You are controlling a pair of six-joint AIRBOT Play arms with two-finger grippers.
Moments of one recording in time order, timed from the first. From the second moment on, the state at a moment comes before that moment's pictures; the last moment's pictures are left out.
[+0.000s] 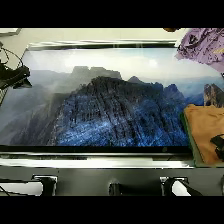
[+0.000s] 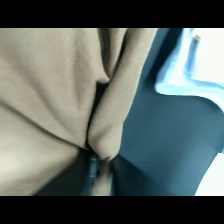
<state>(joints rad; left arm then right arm) 0.16 -1.59 1.98 1.39 -1.69 -1.79 -0.55 -1.14 0.90 -2.06 1.58 2.25</state>
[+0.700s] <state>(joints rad) 0.15 -1.47 1.94 1.36 -1.64 -1.67 -0.26 -1.14 1.17 -1.59 1.18 1.85</state>
